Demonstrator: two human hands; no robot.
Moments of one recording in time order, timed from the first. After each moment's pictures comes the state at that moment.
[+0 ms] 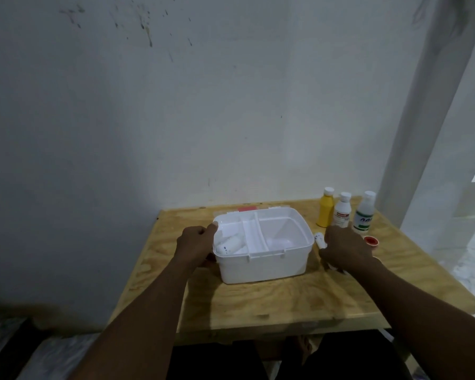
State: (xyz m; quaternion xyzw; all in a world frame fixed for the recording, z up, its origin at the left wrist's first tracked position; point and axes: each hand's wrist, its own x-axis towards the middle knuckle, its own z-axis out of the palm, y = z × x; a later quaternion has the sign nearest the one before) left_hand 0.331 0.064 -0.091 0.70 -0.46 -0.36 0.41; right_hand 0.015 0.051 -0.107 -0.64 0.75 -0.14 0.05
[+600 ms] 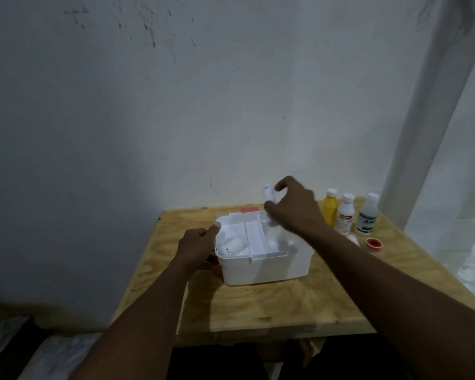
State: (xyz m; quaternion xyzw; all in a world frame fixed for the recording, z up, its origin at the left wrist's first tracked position) left_hand 0.334 0.067 -0.093 0.67 -0.47 -0.40 0.41; right_hand 0.118 0.057 -0.016 -0.66 0.62 -0.40 0.15
